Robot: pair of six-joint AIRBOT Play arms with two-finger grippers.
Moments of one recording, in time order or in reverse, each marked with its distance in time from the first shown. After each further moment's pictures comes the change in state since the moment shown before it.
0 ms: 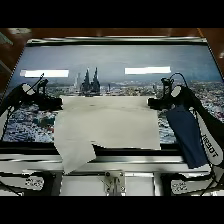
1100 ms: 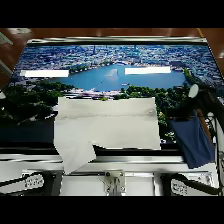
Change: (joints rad) left arm 0.277 0.228 -0.128 0.107 -0.384 -0.030; right arm -0.135 0.245 -0.082 -0.266 0.449 -0.019
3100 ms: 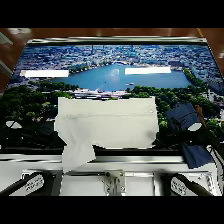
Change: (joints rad) left arm -0.042 0.198 -0.541 -0.474 0.007 0.318; right arm -0.165 0.130 -0.590 0.507 -0.231 -0.171
